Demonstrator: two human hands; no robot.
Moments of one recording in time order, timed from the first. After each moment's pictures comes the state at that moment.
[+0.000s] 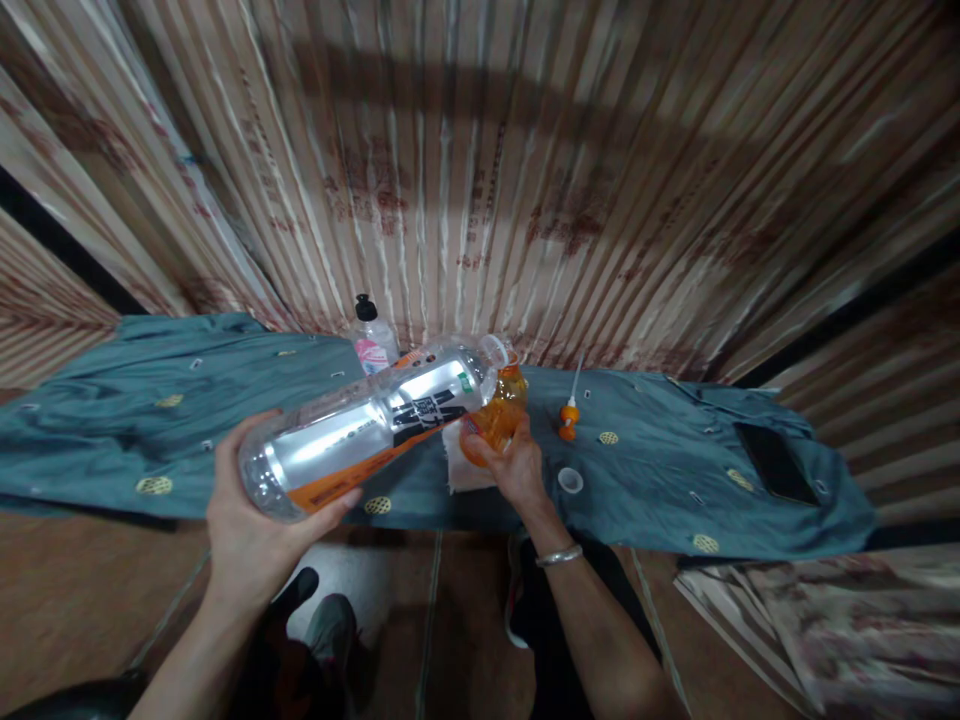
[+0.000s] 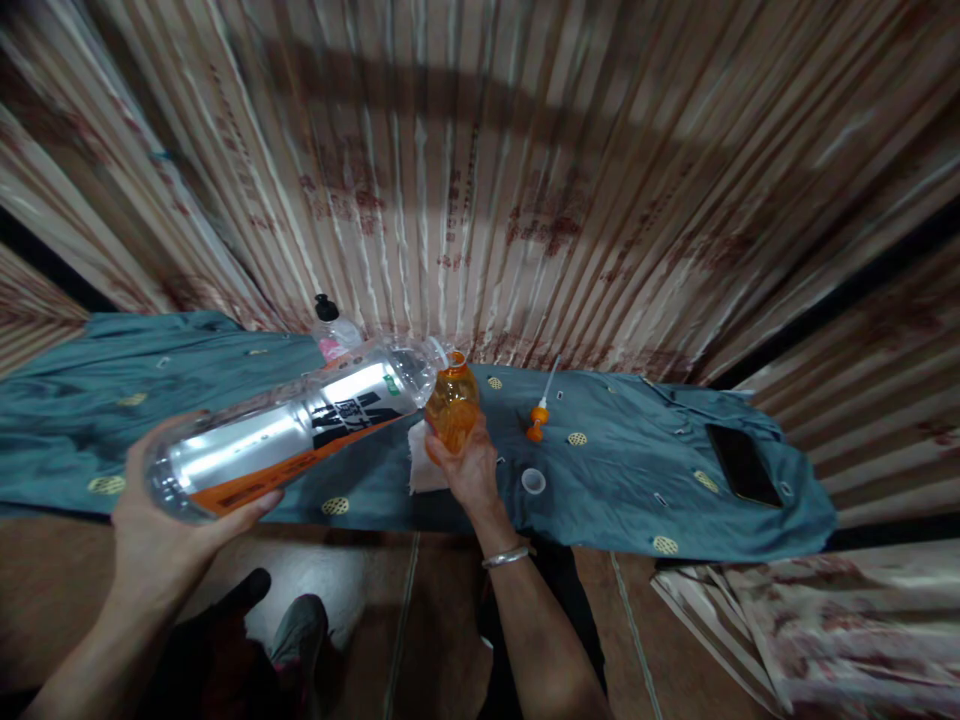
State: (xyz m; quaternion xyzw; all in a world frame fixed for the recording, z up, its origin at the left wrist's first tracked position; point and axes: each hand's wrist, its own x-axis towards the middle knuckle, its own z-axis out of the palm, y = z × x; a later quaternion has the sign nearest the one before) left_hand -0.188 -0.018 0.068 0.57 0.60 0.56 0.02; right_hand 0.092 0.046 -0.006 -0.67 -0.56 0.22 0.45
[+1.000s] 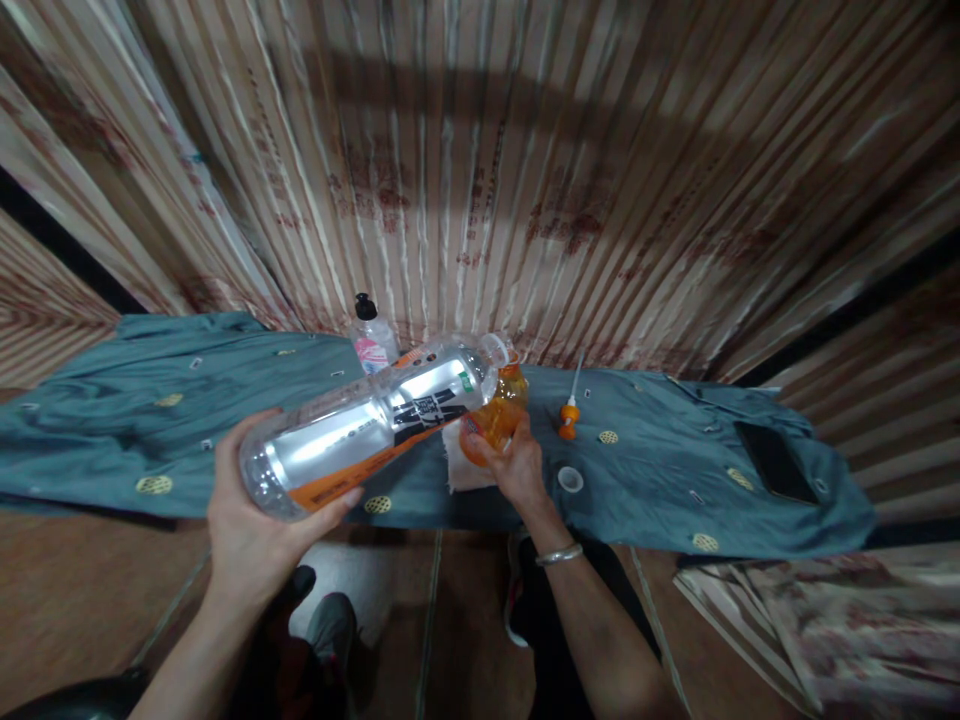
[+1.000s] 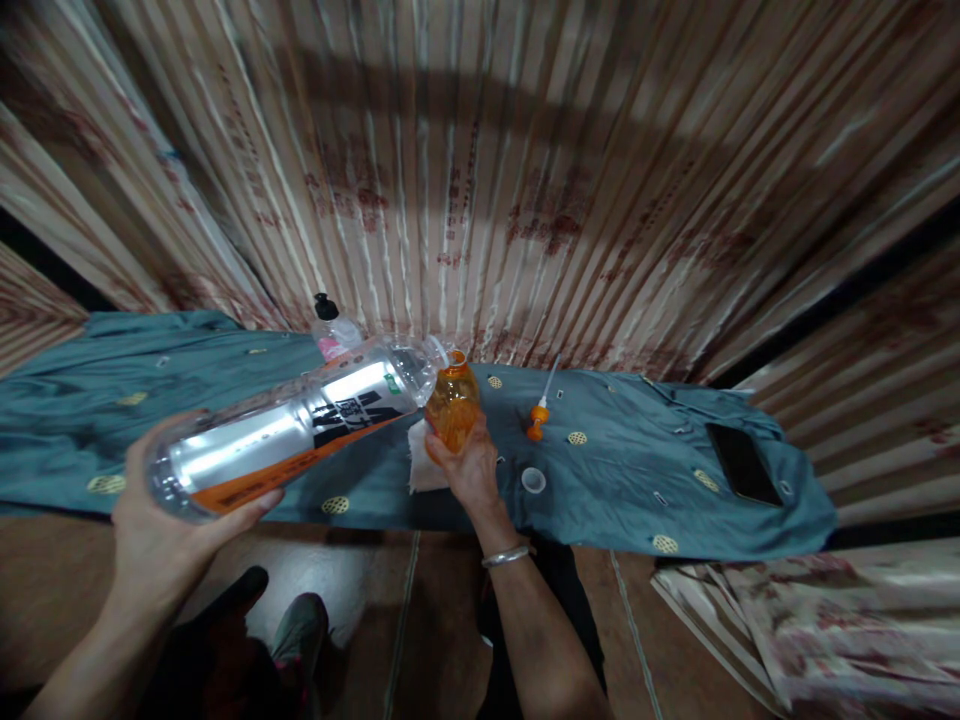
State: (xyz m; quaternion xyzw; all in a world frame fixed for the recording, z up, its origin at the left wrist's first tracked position) left_hand -0.190 -0.018 0.064 0.59 0.58 0.57 0.01; right_hand 0.094 0.048 -0.009 -0.66 -0.56 0.22 0.45
